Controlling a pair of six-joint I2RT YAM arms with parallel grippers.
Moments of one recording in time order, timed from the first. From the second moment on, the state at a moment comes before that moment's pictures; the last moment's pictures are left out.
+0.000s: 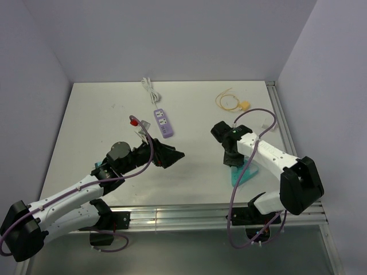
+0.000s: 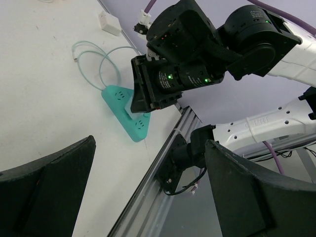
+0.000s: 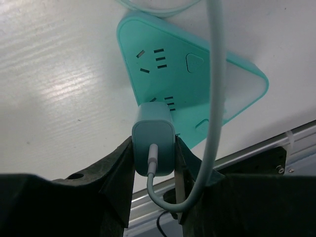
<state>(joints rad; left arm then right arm) -0.80 0.91 0.51 0.40 0.26 -0.79 0.53 1.38 0.94 -1.08 0.38 0.79</state>
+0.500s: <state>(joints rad) -0.80 0.89 0.51 0.38 0.26 -0.78 0.42 1.48 1.00 -0.92 0.40 0.95</state>
